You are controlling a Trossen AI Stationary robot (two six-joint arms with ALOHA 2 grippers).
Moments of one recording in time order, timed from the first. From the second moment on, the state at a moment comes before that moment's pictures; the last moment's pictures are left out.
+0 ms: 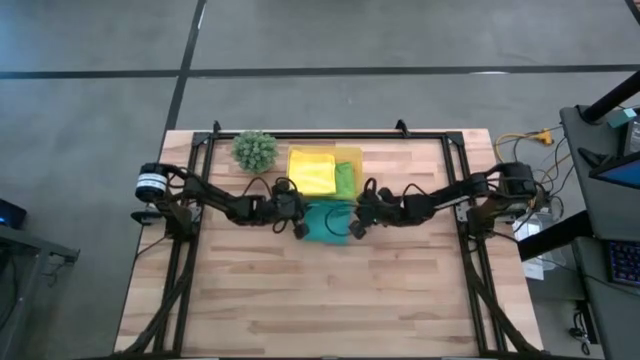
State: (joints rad) left arm 0.05 1.70 0.61 0.48 -0.36 -0.20; right arm 0.01 1.65 0.70 0.03 0.36 0.63
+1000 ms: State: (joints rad) left arm 0.02 1.73 0.65 0.46 -0.05 -0.23; right arm 0.03 1.74 0.70 0.36 0.15 0.39
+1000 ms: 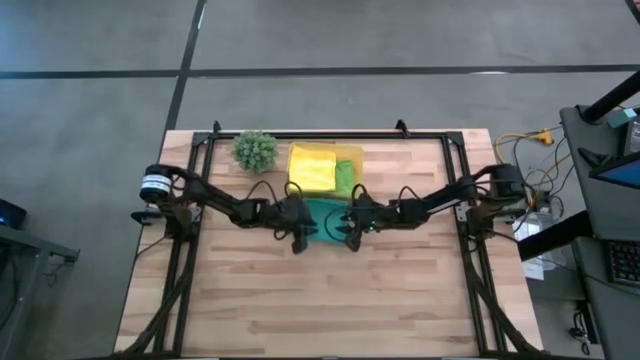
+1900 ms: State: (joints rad) left arm -0.17 1.68 0.67 0.47 -0.15 -0.29; right arm 0.30 1.67 0.71 0.30 0.12 0.40
